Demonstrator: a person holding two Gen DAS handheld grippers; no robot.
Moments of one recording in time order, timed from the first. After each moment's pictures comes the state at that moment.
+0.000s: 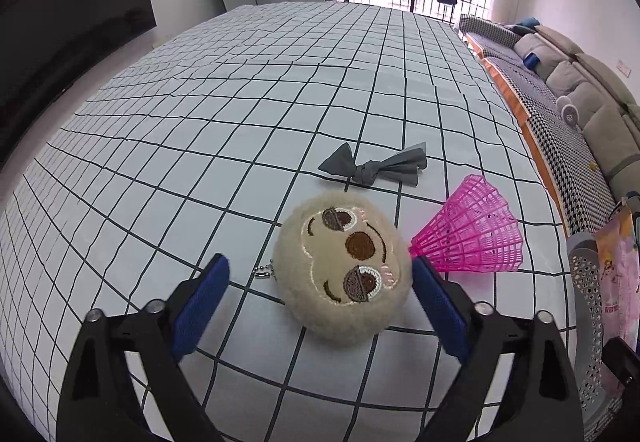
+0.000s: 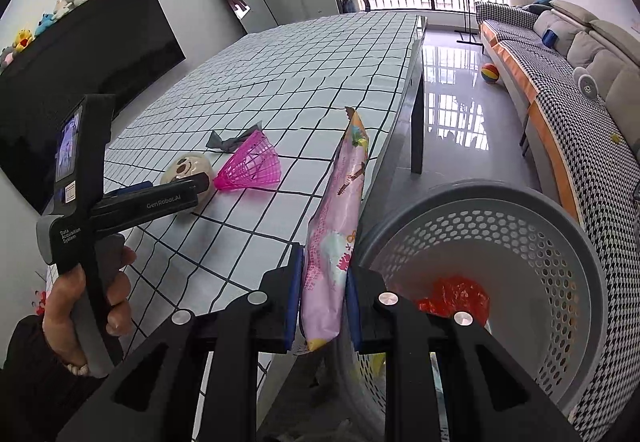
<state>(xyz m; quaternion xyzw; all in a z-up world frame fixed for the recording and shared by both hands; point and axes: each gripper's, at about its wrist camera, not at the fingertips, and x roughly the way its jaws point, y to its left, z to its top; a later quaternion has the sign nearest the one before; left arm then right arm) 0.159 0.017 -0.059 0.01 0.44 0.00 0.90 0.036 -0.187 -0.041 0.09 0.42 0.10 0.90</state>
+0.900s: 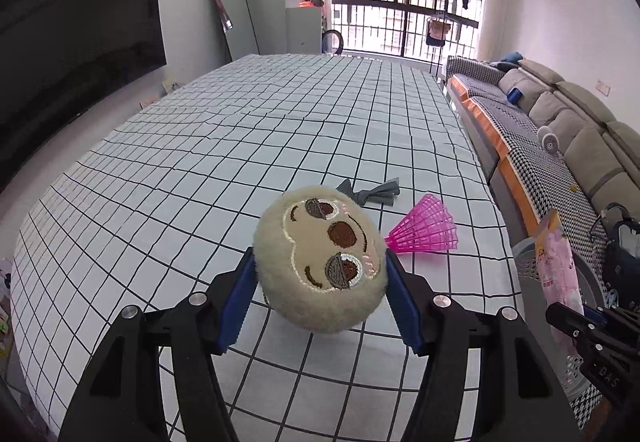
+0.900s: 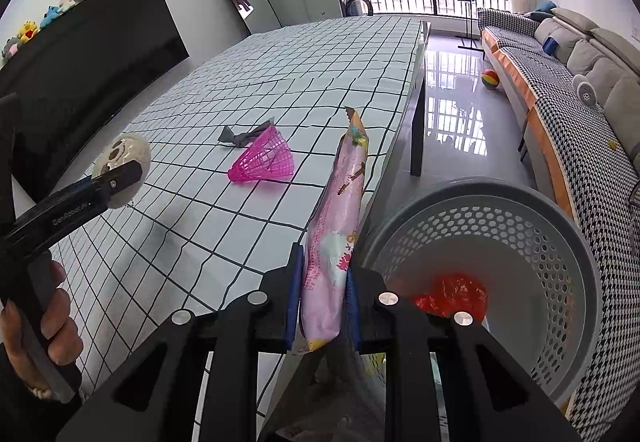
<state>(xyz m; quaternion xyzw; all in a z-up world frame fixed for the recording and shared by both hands) 0.070 0.035 0.005 0.01 0.36 -0.02 0.93 0.017 -0.176 -0.033 0.07 0.42 0.10 0.90</state>
